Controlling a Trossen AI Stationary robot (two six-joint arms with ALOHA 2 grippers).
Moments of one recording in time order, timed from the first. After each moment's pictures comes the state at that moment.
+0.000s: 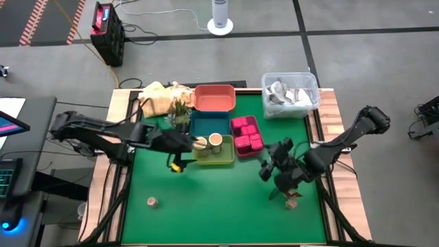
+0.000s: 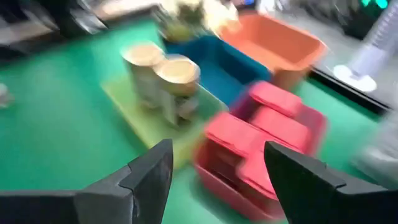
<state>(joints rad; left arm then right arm) -0.14 1.20 1.05 -0.55 -0.23 0.08 0.54 1.30 1.01 -0.77 0.97 0.97</state>
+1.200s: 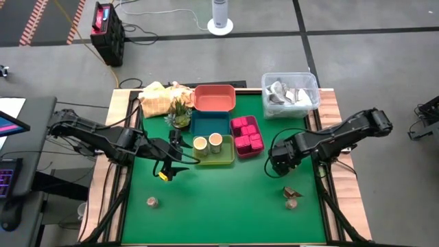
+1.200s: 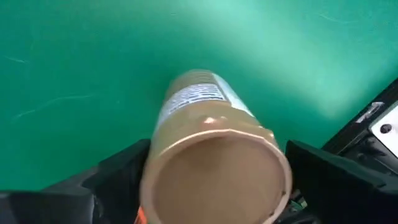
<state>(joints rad) -0.28 1.10 0.99 -0.56 -0.28 0.09 0.22 1.30 0.88 -1.22 -0.01 1.12</state>
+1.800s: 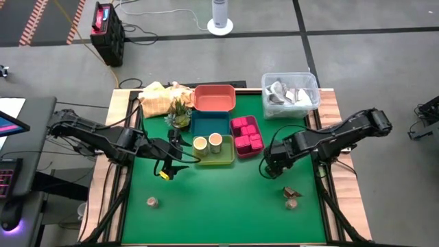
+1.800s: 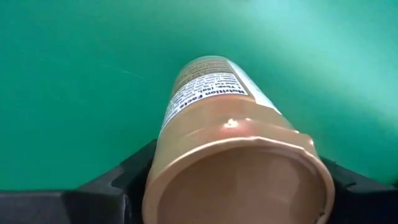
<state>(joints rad) -0.28 1.10 0.99 -0.57 -0.31 0.06 0.22 1.32 0.95 -1.04 -0.08 1.12</state>
